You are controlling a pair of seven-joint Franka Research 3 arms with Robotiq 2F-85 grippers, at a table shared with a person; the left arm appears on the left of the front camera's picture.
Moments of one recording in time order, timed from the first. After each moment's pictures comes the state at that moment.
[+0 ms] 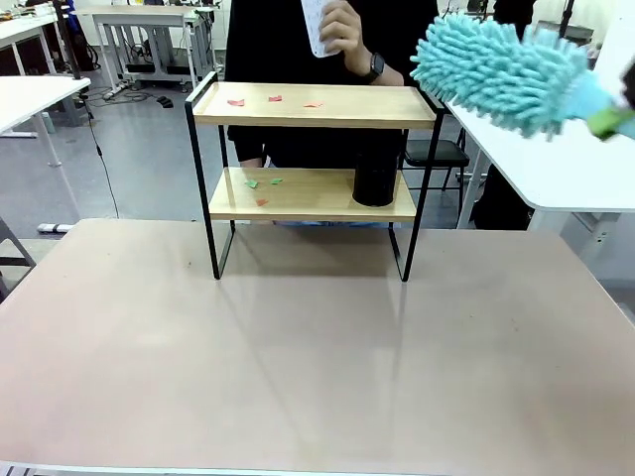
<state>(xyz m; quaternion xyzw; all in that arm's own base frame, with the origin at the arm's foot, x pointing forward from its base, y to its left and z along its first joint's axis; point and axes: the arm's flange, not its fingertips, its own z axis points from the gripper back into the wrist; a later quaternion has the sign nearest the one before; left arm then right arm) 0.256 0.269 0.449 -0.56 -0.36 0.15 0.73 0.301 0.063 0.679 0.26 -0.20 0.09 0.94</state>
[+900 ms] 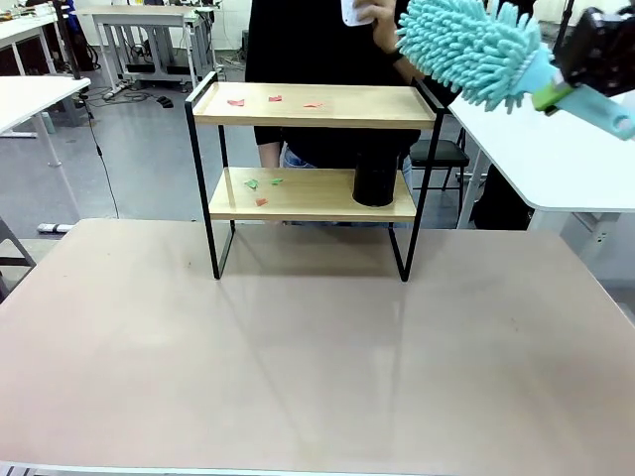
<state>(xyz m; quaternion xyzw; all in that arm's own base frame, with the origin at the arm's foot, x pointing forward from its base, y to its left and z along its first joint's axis) 0.256 0.269 0.449 -0.56 -0.36 0.15 0.73 0.324 0.093 0.681 0.24 -0.23 0.09 0.94</state>
